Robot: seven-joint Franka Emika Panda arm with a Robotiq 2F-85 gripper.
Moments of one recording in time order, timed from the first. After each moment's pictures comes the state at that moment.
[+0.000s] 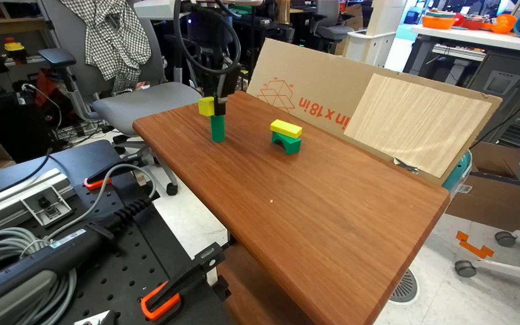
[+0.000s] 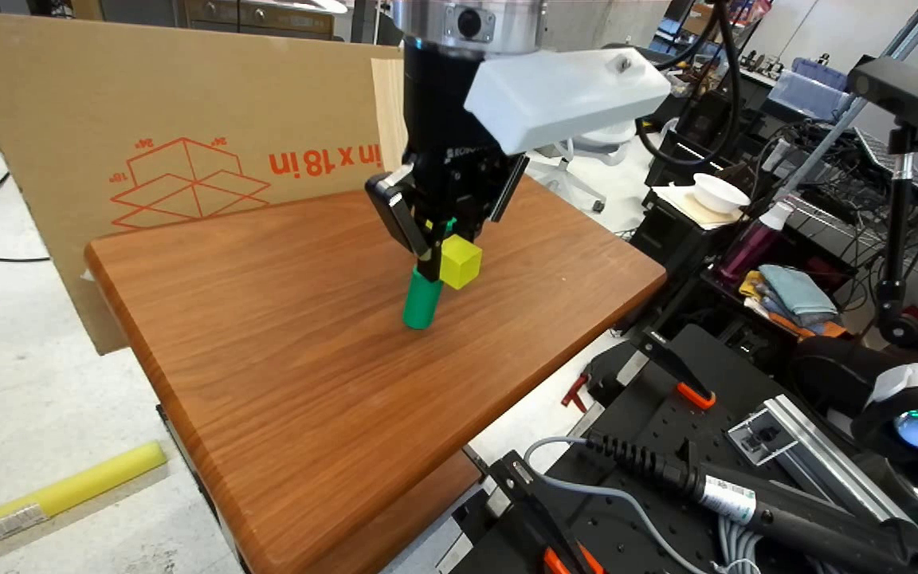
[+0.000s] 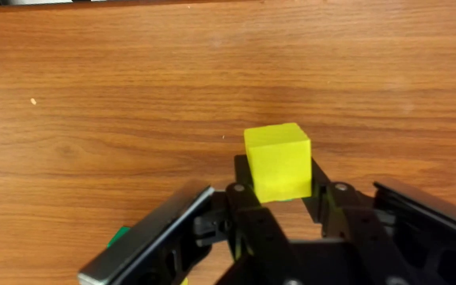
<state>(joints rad) 0.22 0.29 0.02 -2.24 -0.20 2.43 0.36</state>
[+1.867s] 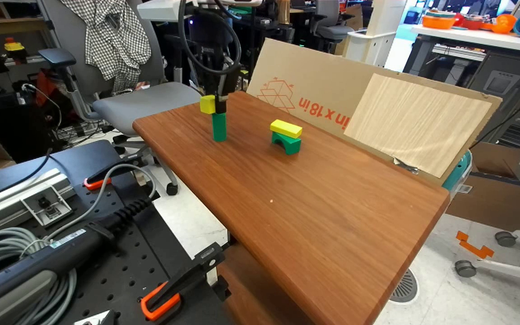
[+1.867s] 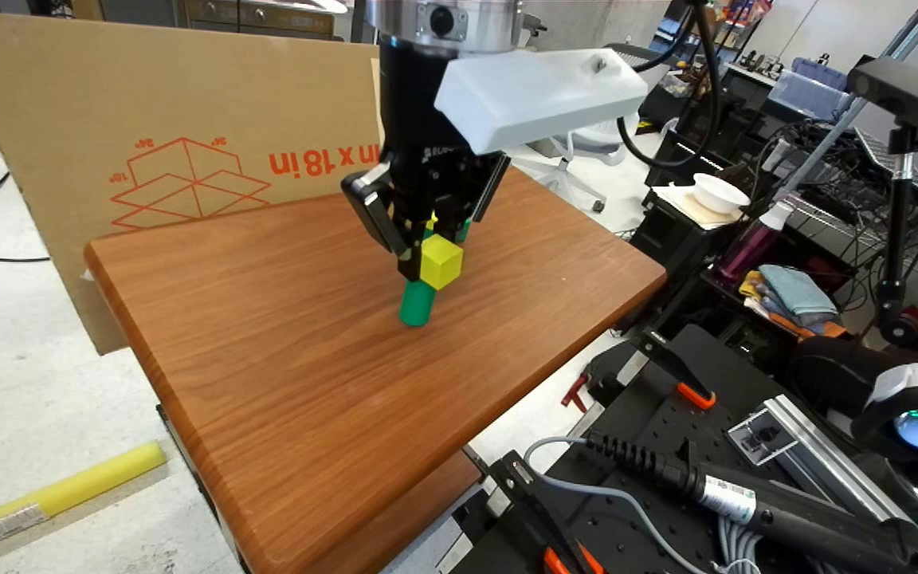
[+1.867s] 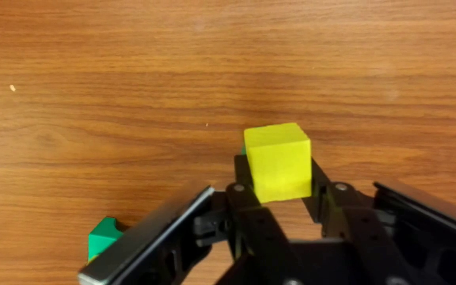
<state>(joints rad) 0.22 0.32 0.04 -2.20 -0.20 2.44 0.37</state>
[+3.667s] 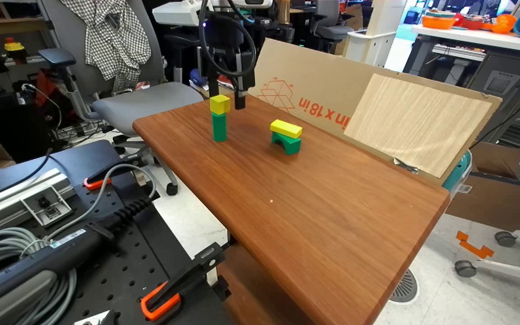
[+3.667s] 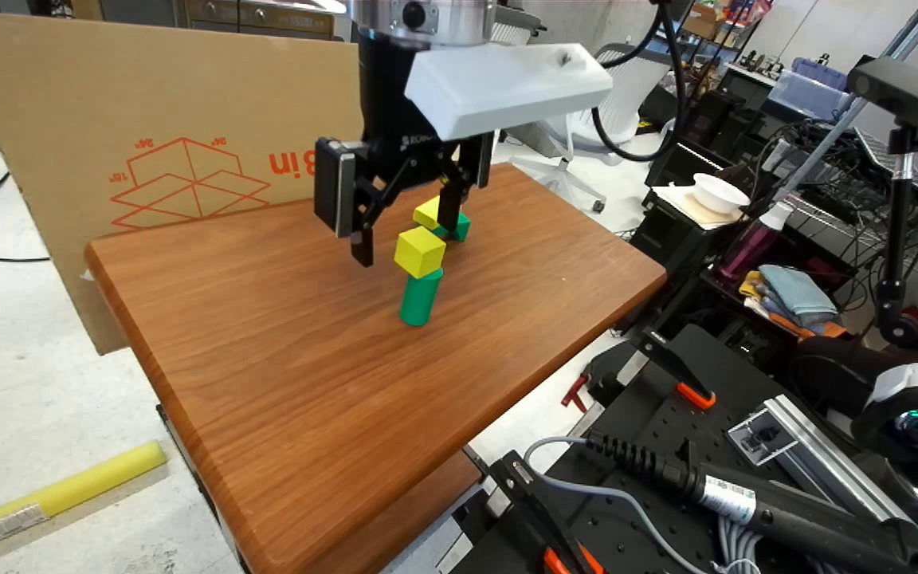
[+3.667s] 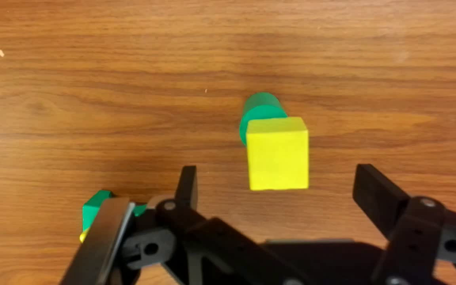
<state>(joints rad) 0.22 0.38 0.03 -2.13 -0.20 2.44 0.36</state>
